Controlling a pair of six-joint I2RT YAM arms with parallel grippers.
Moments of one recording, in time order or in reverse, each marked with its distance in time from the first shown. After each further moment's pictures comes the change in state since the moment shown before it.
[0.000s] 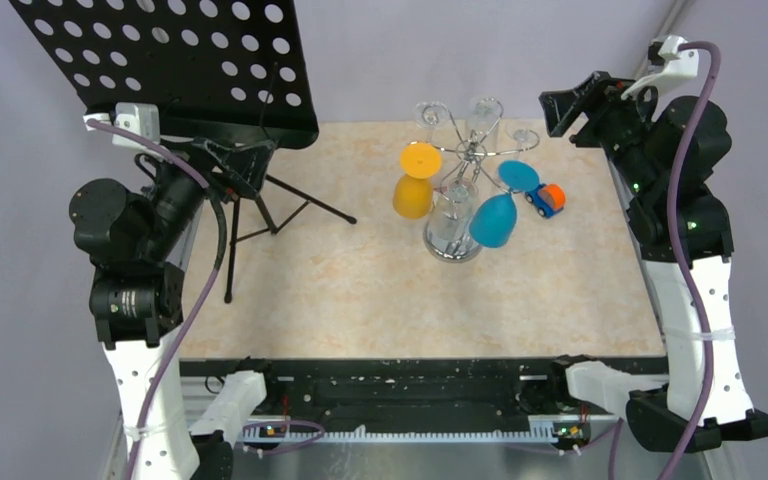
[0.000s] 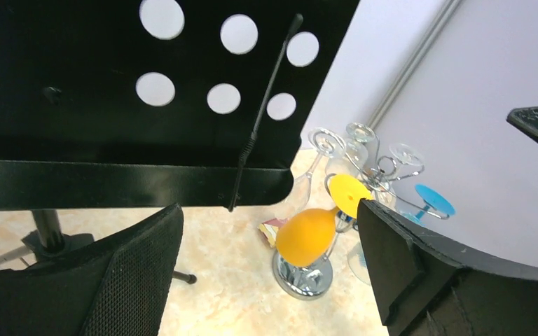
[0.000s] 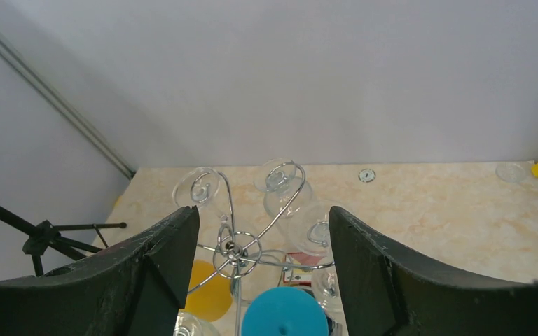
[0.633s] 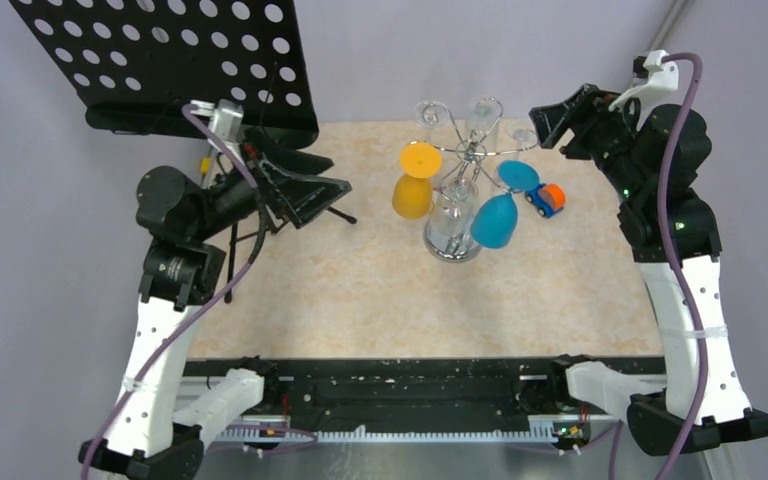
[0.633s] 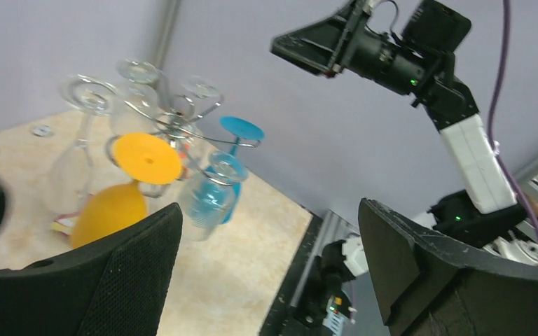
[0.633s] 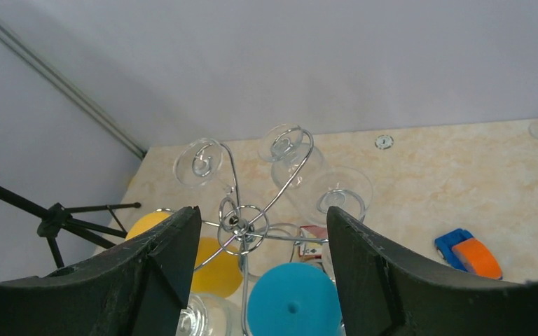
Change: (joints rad) left arm -0.249 0.030 -0.221 0.389 0.371 -0.270; right arm 0.000 -0.022 -0.086 -0.003 -0.023 0.061
